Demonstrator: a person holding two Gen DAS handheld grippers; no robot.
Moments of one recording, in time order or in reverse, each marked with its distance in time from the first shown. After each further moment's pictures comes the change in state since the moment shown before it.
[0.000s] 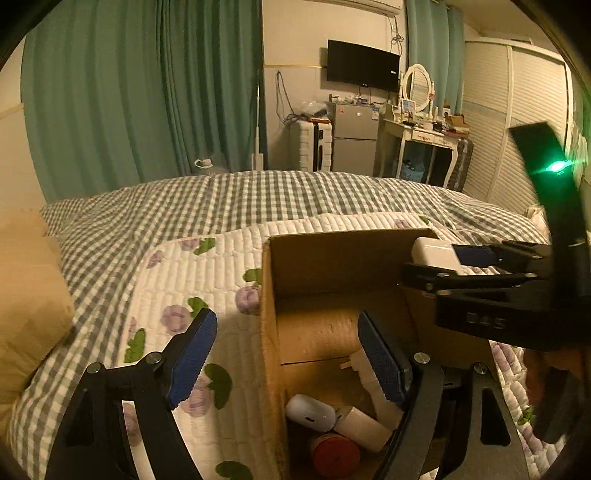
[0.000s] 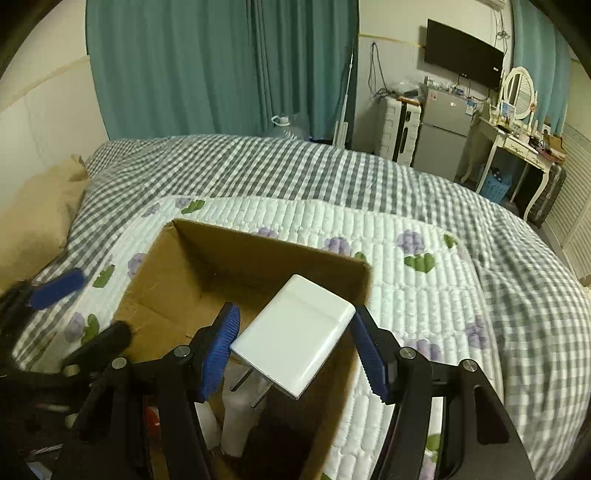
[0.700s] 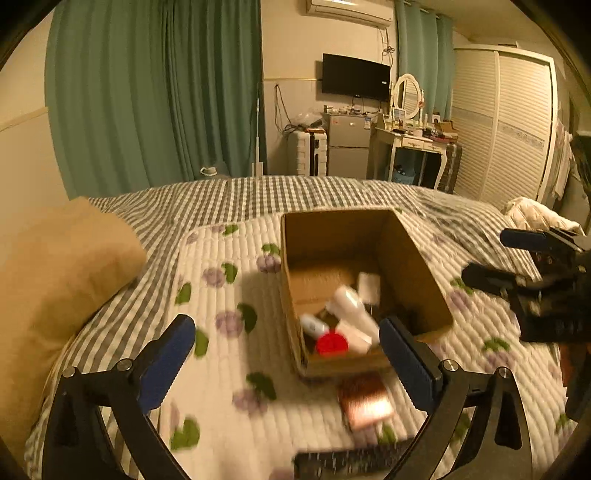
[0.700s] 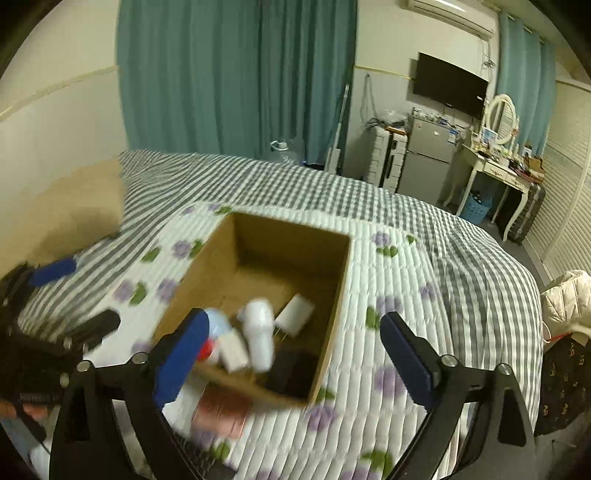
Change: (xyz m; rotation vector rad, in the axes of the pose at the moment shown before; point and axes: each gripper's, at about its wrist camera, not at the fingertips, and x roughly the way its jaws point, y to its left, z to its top) left arm -0.128 0.017 -0.062 0.011 -0.027 -0.013; right arm -0.163 0.049 -0.083 -0.070 -0.093 -0.043
